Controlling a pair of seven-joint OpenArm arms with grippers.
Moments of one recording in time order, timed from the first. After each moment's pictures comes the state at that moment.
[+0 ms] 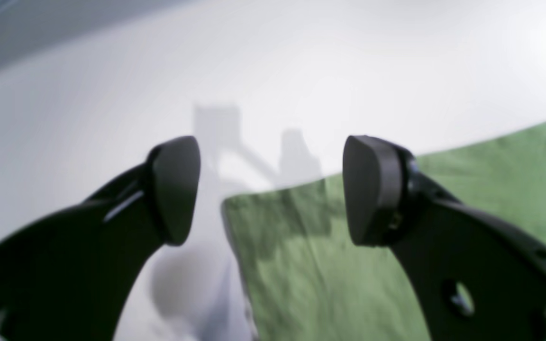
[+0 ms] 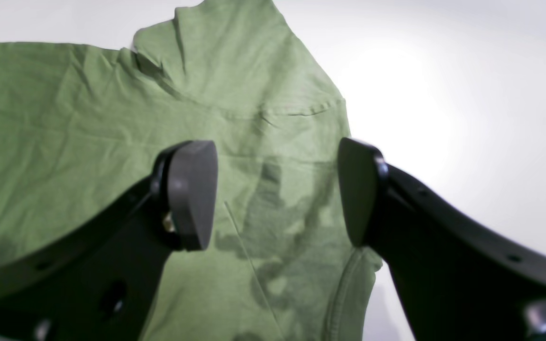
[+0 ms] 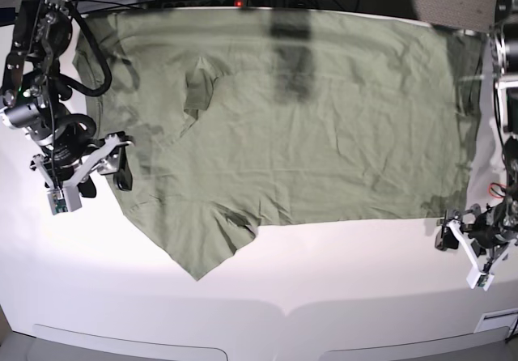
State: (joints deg) left arm -33.0 -25.7 0.6 48.2 -13.3 -30.3 37.5; right arm -7.7 21.3 17.4 108.1 27.0 22.4 -50.0
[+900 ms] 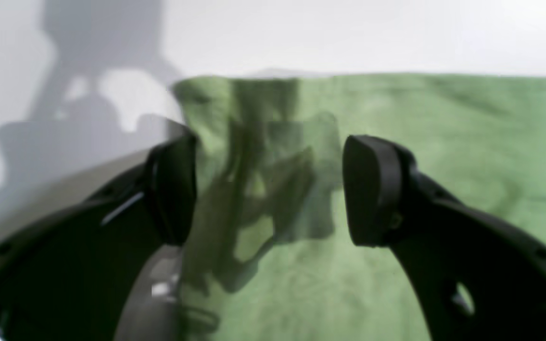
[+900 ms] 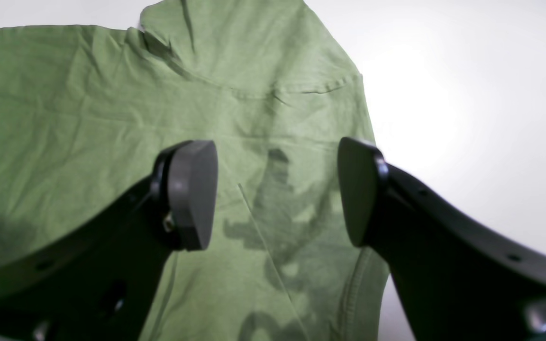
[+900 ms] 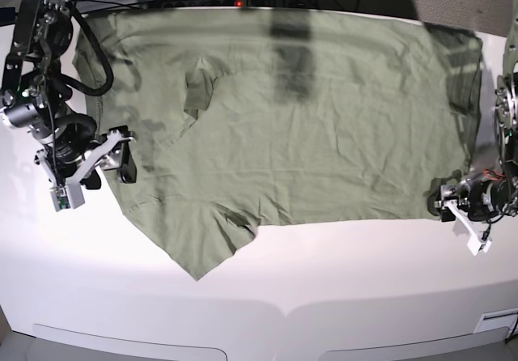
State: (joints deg) left arm -43.4 -24.6 0.4 12.5 -18.4 -38.4 34.9; right arm -7.7 21.2 17.4 108.1 29.9 22.4 -54.5
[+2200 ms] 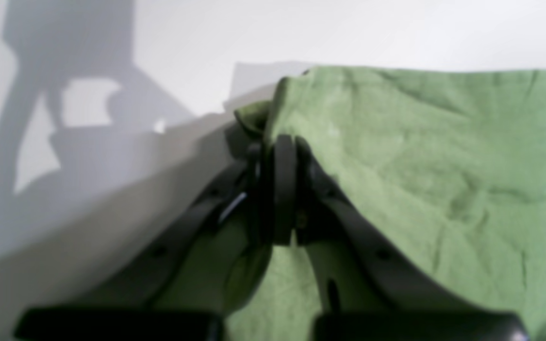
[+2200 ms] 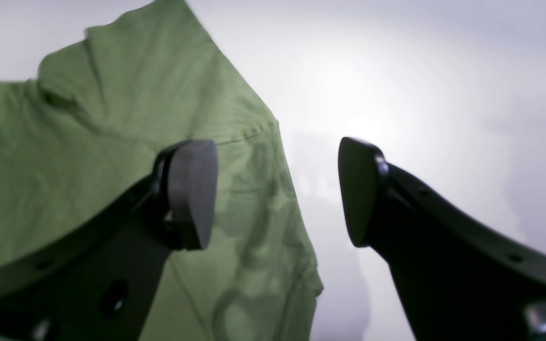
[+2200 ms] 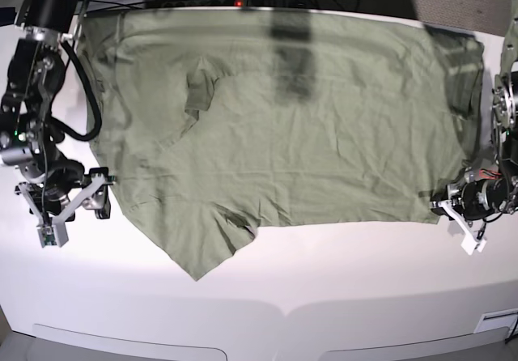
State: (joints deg) left arm -43.4 -24.2 0.4 12.1 -22.6 -38.6 32.2; right arm 5.4 21.2 17.4 97.0 19.2 22.6 -54.9
